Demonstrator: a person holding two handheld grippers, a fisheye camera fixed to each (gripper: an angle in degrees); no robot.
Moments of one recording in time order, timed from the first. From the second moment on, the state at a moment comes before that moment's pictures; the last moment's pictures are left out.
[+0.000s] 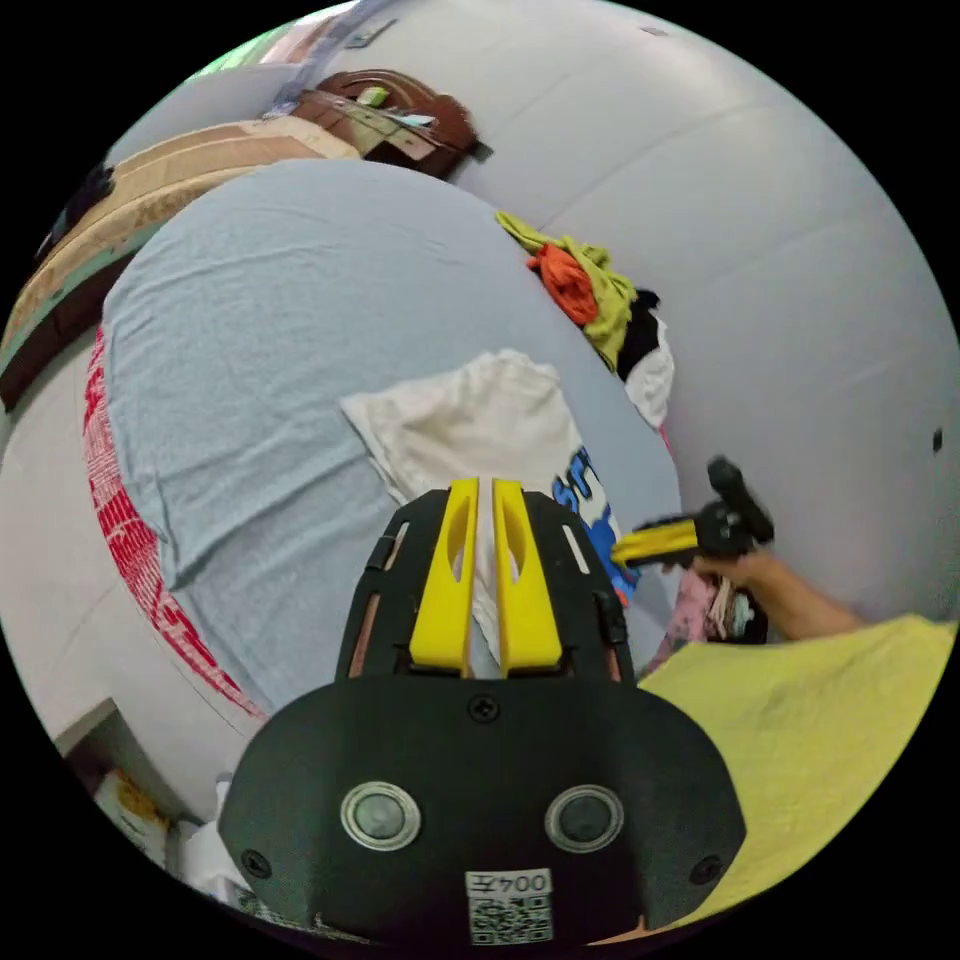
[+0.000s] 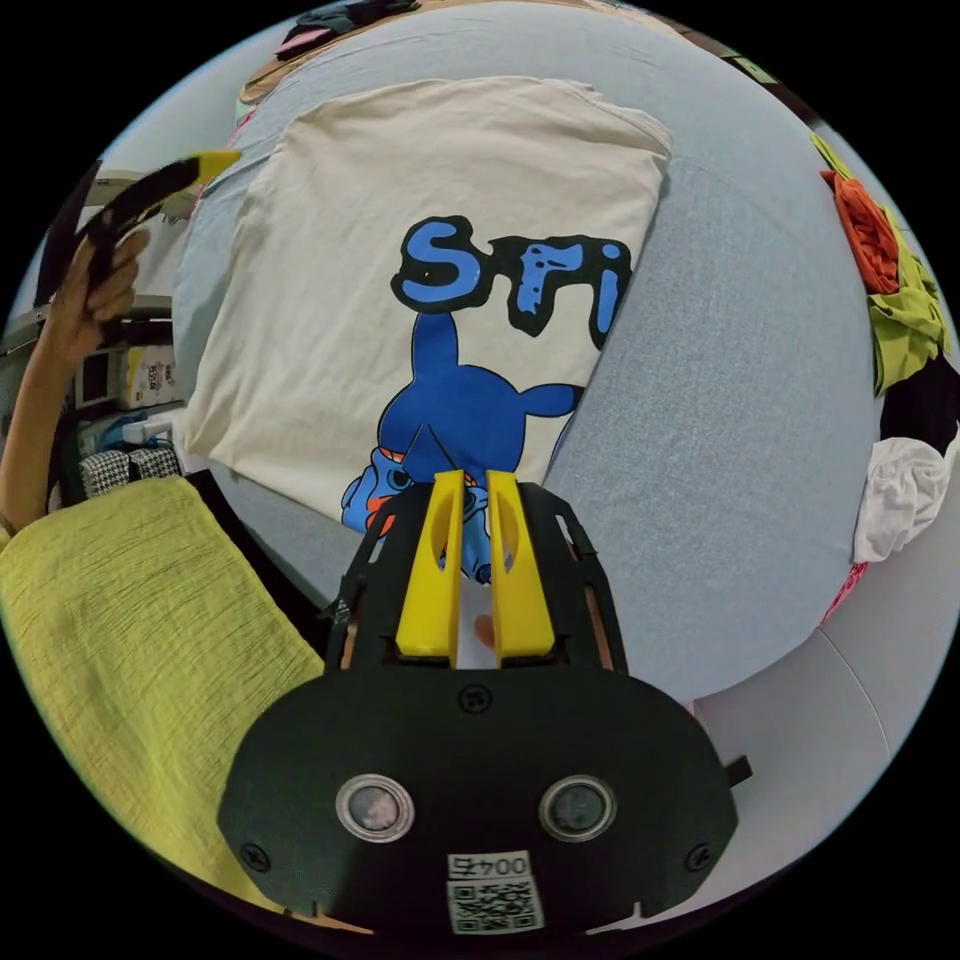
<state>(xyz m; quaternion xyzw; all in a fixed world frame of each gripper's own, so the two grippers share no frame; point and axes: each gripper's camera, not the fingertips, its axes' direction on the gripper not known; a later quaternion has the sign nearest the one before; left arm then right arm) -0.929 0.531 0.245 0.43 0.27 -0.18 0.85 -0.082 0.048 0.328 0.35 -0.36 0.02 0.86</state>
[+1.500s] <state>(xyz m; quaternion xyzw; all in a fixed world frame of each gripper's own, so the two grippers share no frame) -0.794 0.629 0.321 0.40 0.18 -0.06 0.90 -0.115 0.302 0.460 0.53 -0.43 0.08 0.73</state>
